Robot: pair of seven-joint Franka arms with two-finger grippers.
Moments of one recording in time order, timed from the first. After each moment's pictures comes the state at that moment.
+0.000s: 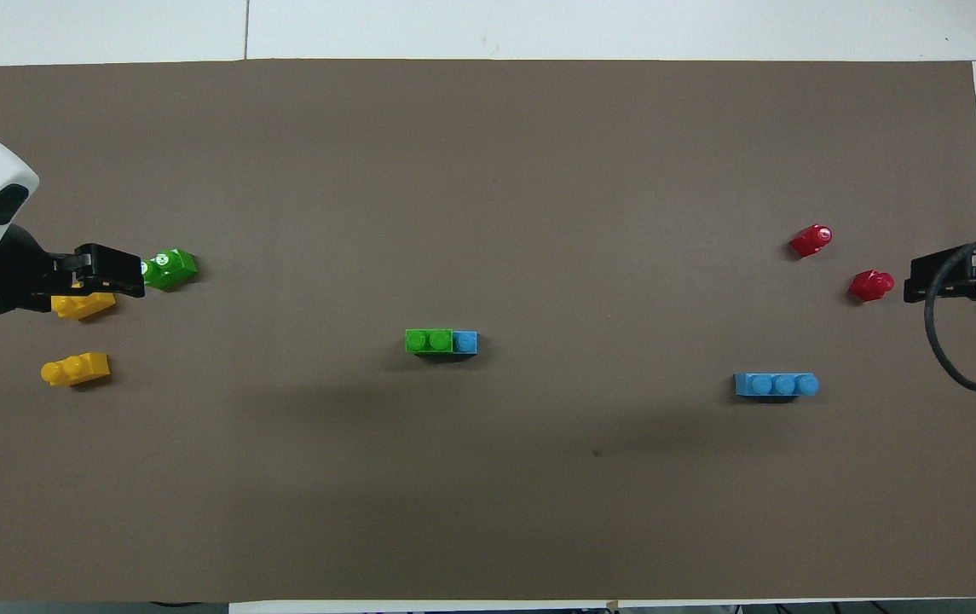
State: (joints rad) left arm -0.01 -0.08 -0.10 -1.78 -0.02 1.68 -0.18; right arm 0.01 -0.11 -0.04 -1.71 -0.03 1.56 0.15
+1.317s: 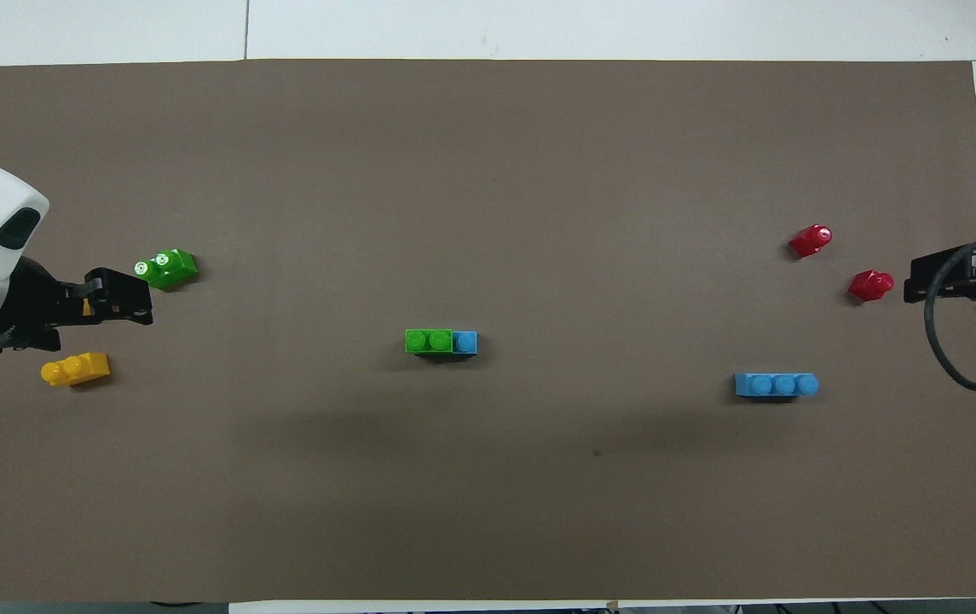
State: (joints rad) left arm -0.02 -0.14 -0.10 -1.86 -0.02 1.64 -0.35; right arm 0.01 -0.11 -0.04 -1.71 -0.03 1.56 0.15
